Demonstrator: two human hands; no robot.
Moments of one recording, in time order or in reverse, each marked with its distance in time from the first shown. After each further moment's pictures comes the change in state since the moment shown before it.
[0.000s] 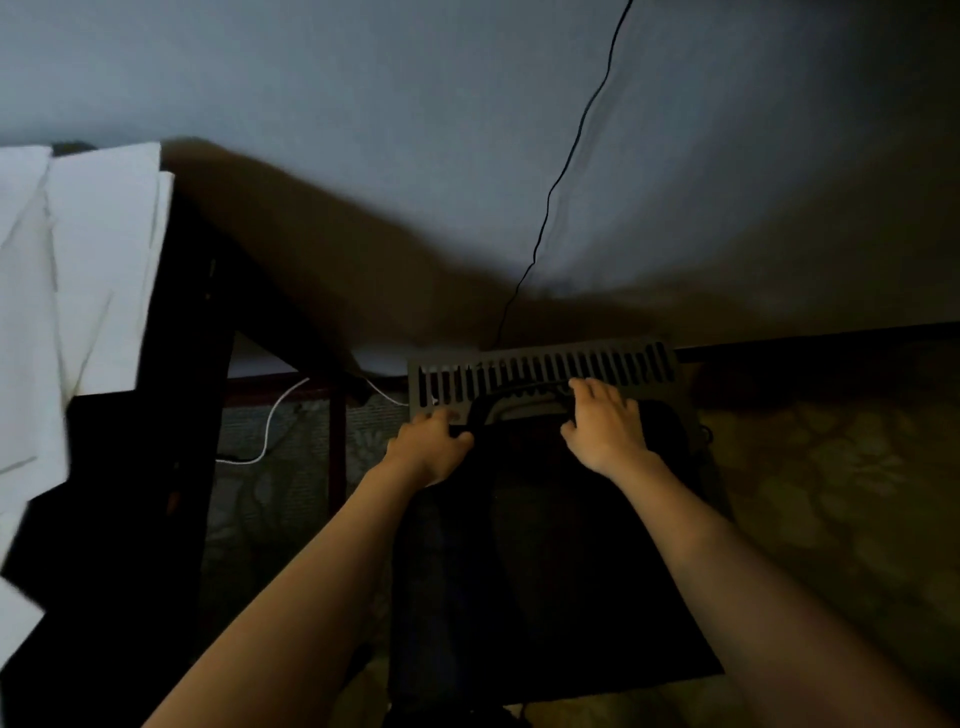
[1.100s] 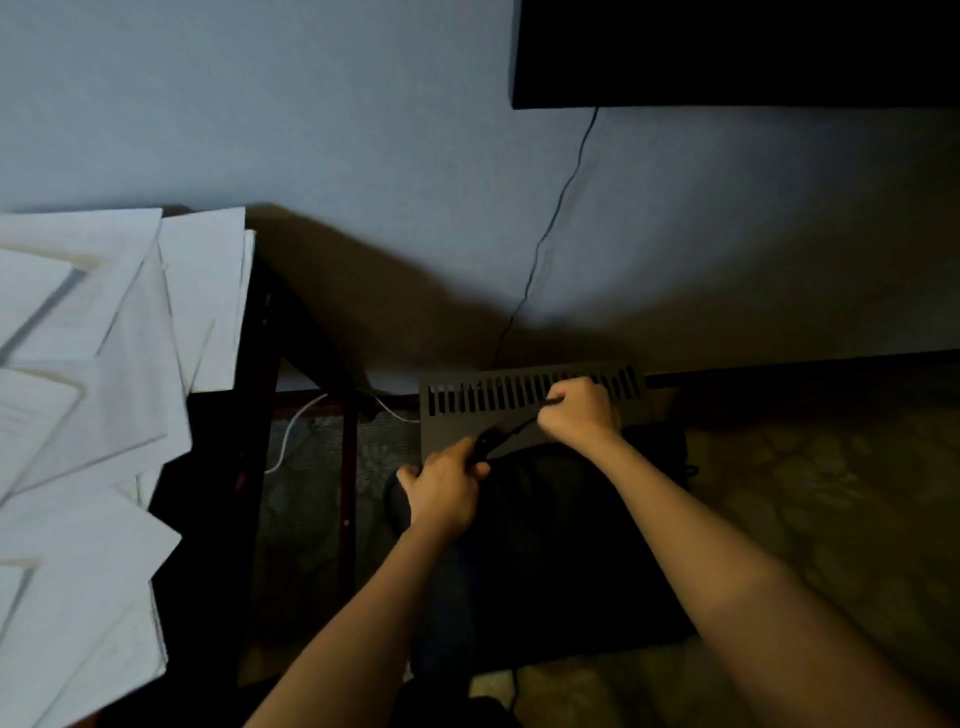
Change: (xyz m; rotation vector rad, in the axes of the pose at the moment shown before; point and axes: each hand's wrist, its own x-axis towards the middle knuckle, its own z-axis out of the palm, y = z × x) left_hand -0.116 0.024 0.012 -0.180 0.301 0.074; right_hand -0.088 -0.039 -0.081 0.559 0.106 0.068
